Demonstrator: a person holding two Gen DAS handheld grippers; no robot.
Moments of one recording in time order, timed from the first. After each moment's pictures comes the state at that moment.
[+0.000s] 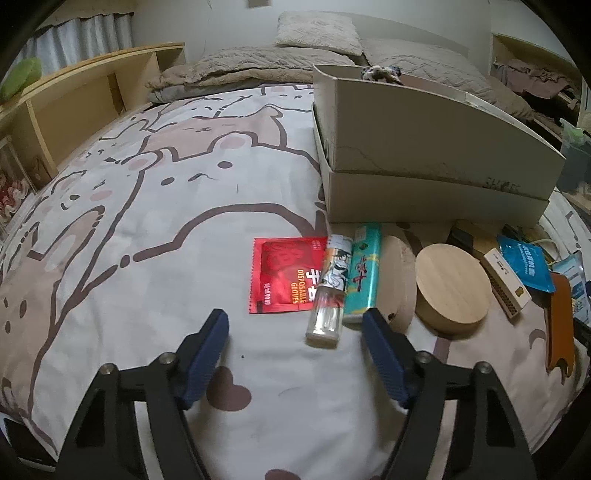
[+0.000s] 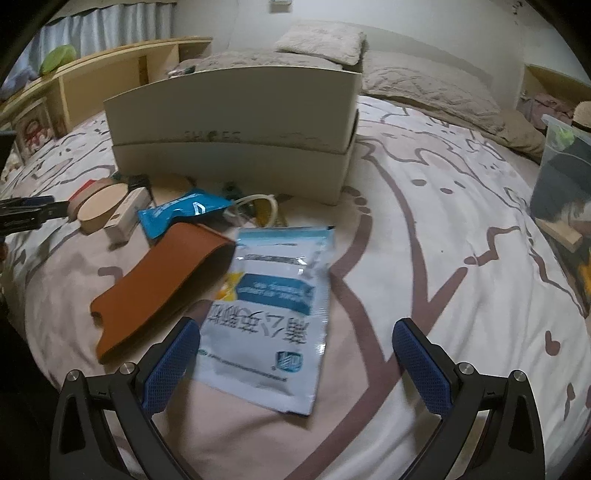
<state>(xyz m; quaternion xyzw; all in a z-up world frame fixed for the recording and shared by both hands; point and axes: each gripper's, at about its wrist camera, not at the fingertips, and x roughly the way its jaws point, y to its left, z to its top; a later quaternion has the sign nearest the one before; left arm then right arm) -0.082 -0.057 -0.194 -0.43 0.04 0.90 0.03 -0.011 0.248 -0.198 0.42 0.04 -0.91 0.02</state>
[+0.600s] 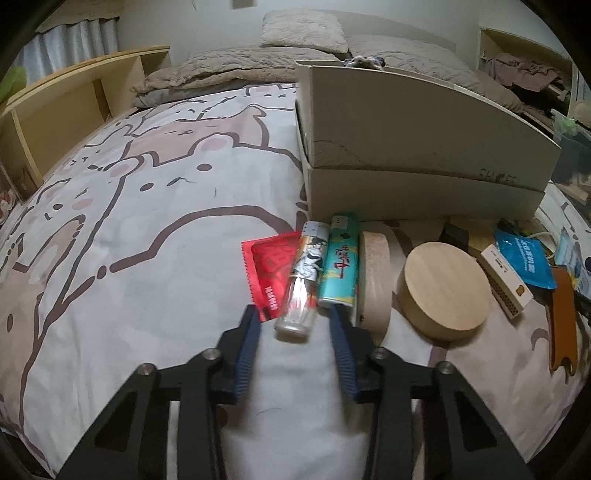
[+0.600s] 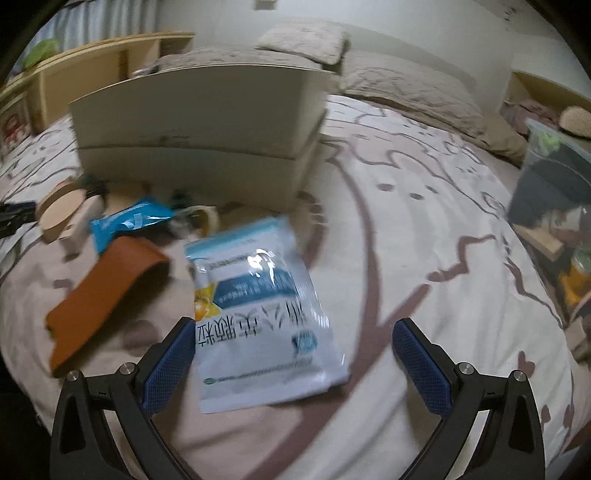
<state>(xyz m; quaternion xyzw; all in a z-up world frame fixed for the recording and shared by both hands) -0.089 -0.047 -0.199 -0.42 0.05 0.90 0.06 -0.023 0.281 -0.200 0.41 0.05 -0.91 -0.04</state>
